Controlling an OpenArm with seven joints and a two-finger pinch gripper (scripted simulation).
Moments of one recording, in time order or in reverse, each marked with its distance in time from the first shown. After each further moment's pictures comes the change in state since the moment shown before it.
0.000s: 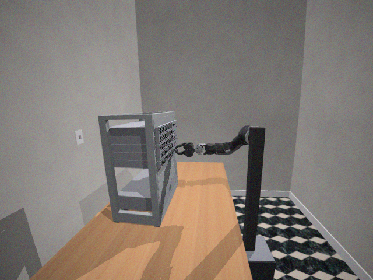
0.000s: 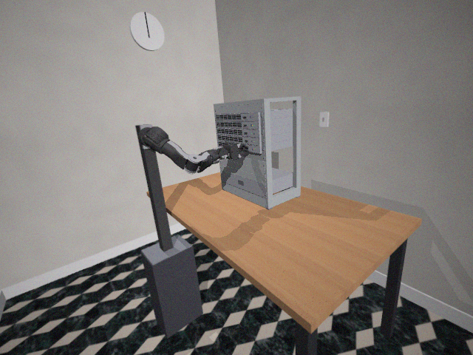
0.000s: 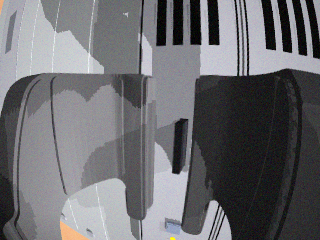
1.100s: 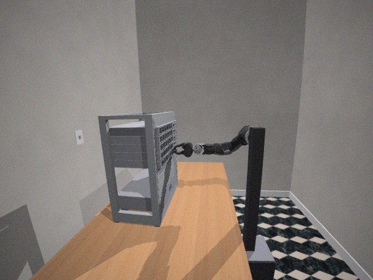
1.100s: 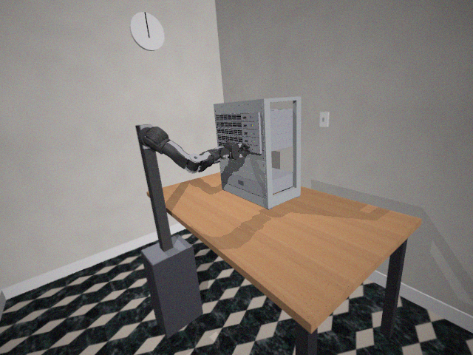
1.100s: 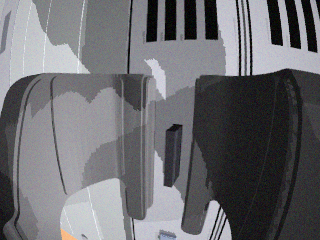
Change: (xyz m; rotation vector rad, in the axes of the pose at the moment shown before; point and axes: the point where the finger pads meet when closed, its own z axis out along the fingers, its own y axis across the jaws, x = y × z) arm 0.001 0.000 0.009 0.001 -0.002 0.002
